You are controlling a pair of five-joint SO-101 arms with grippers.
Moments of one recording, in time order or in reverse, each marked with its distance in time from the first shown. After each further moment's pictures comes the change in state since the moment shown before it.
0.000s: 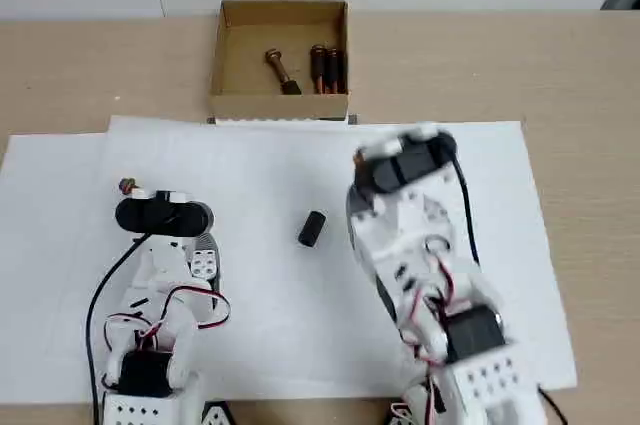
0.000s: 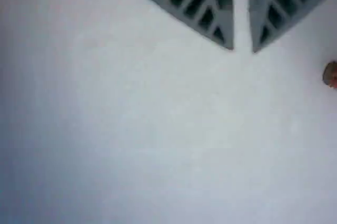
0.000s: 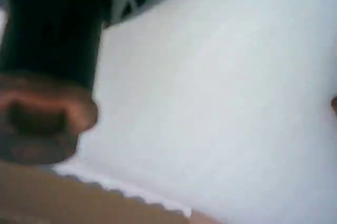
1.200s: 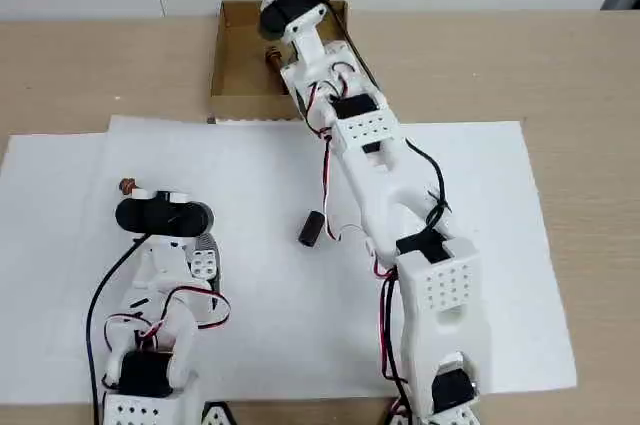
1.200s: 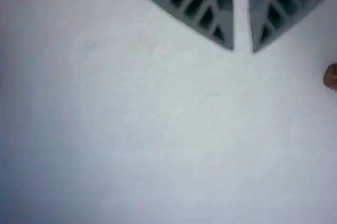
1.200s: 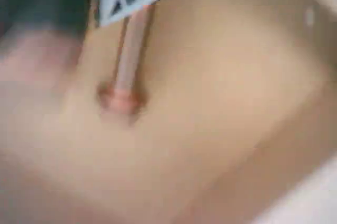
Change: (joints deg) left arm 0.0 0.0 0.2 0.0 0.1; right arm 1.0 101.8 -82.5 -21.0 15.7
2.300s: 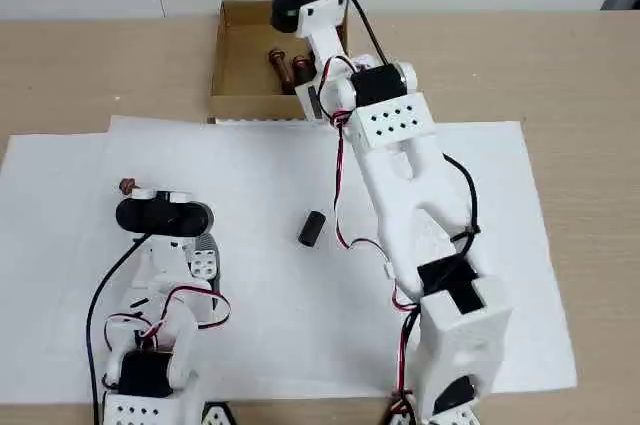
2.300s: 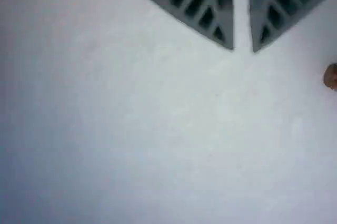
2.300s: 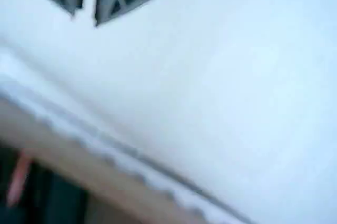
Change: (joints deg) left arm 0.0 0.0 0.0 0.0 0.0; right arm -0.2 -19.3 -1.4 50.6 -9.8
